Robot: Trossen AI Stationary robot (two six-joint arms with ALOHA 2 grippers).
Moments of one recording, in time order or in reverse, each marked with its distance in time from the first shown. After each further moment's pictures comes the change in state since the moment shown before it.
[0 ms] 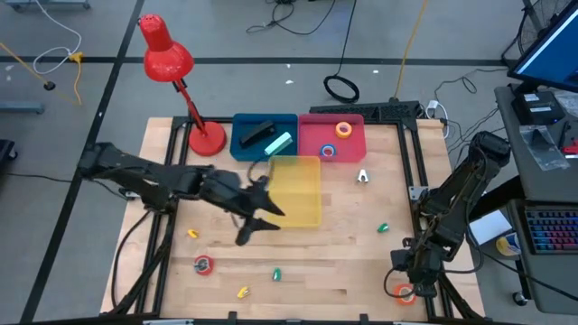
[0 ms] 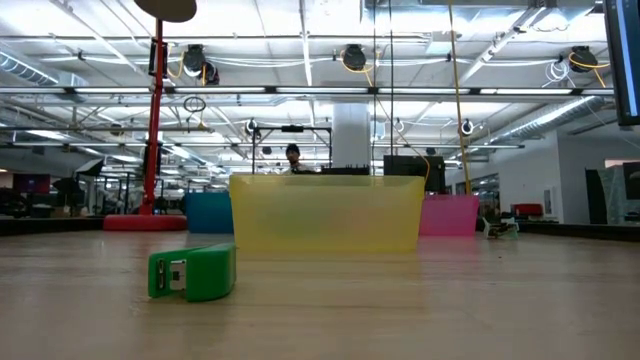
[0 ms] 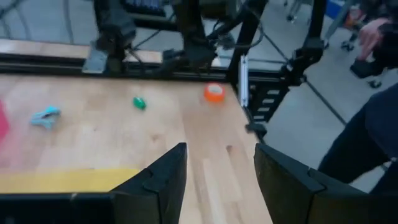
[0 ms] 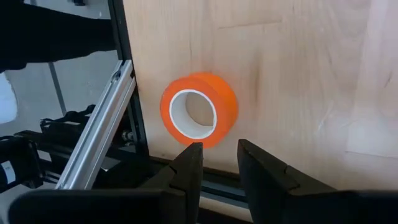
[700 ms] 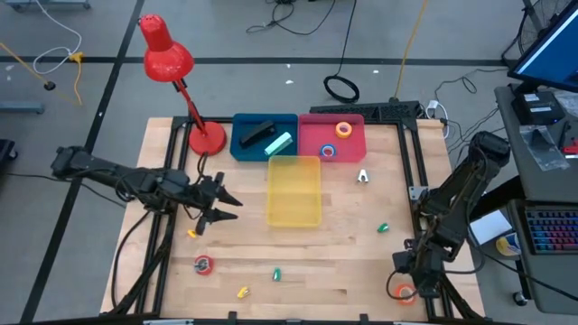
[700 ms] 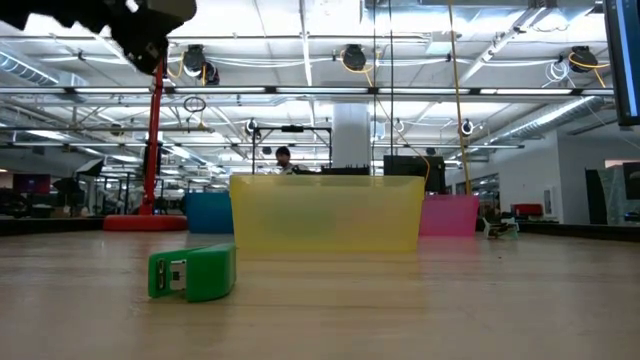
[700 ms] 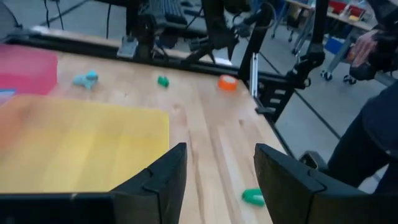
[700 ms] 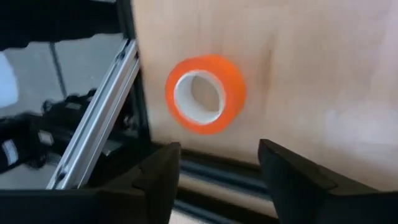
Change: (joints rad) left arm -0.007 -0.601 -0.650 0.181 -0.061 -0.059; right arm 0.018 0.001 0.000 0.004 -0.050 -0.015
